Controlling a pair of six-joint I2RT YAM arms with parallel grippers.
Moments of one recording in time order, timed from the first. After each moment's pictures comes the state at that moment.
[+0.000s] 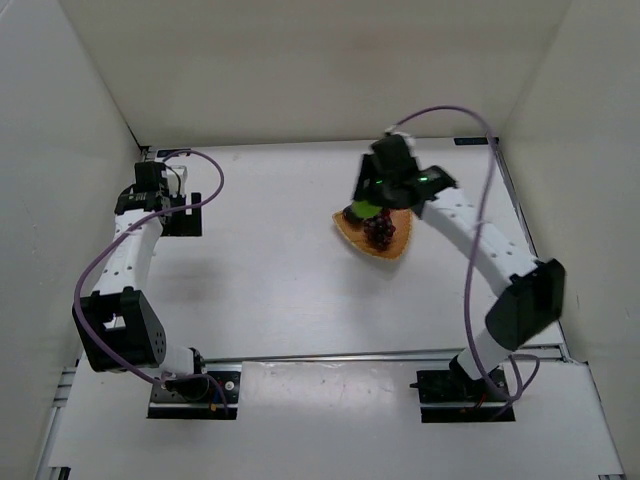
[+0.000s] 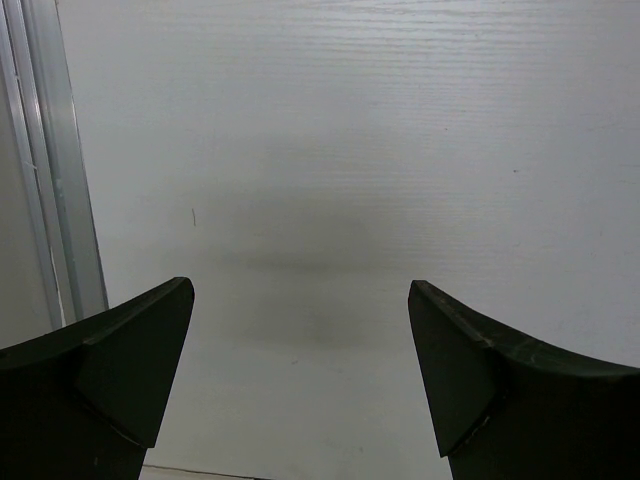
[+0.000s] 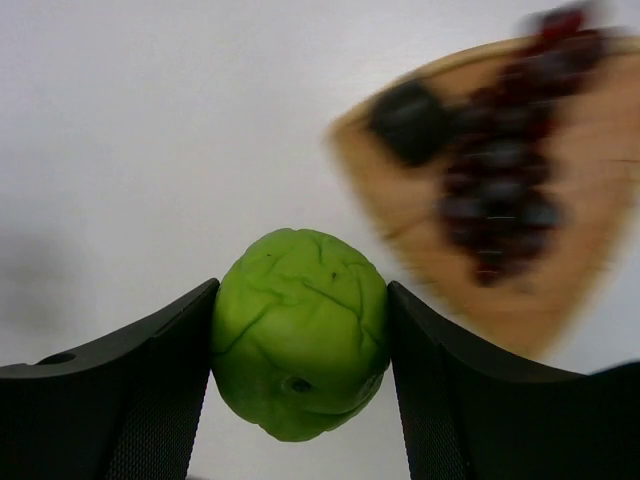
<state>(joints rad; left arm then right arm) 0.13 1.43 1.22 -0.77 -0.03 0.13 0.68 1.67 1.61 -0.73 0.19 0.59</state>
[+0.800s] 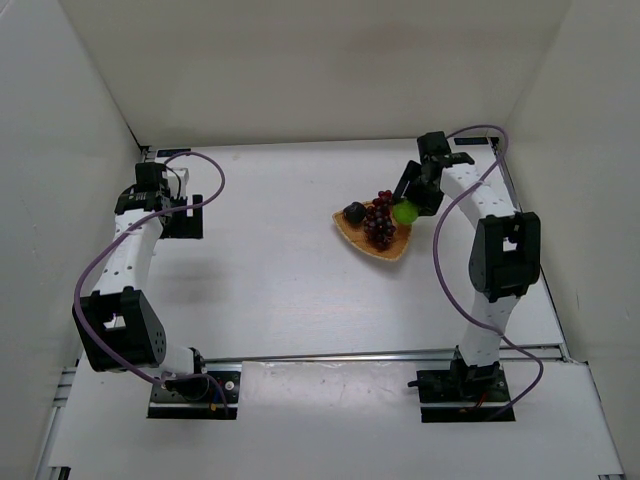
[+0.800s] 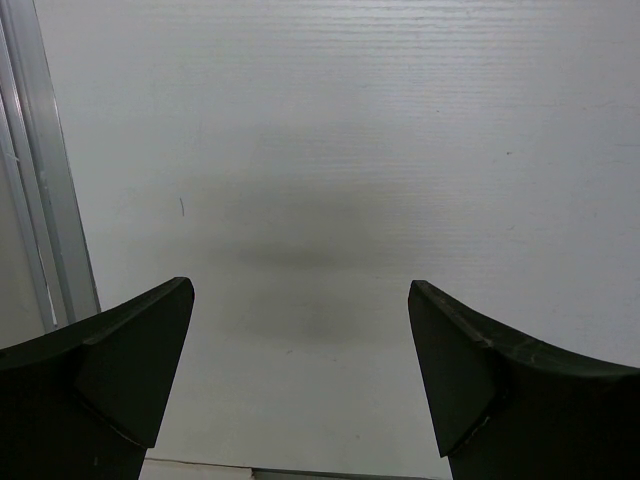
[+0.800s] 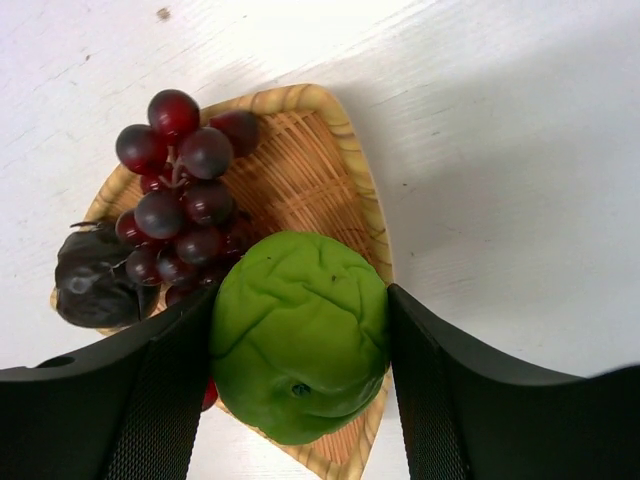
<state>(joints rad) 0.13 1.43 1.22 -0.80 -0.01 0.13 0.20 1.93 1.61 -0.77 0.01 0.60</state>
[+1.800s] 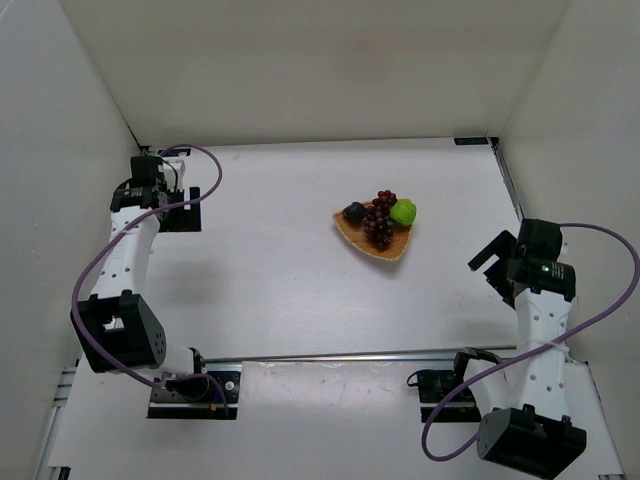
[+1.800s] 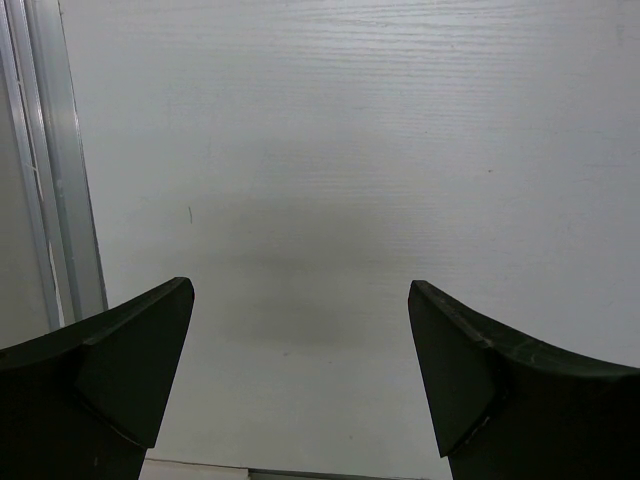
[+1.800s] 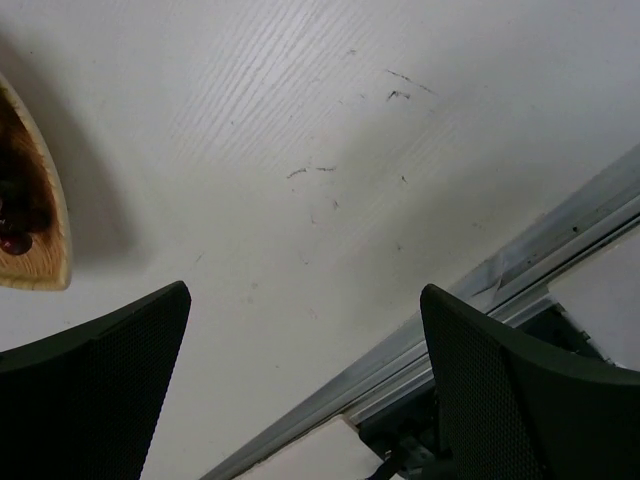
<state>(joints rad) 0.13 1.43 1.28 -0.83 -0.01 0.11 -0.24 0.88 0.94 -1.07 0.08 0.53</state>
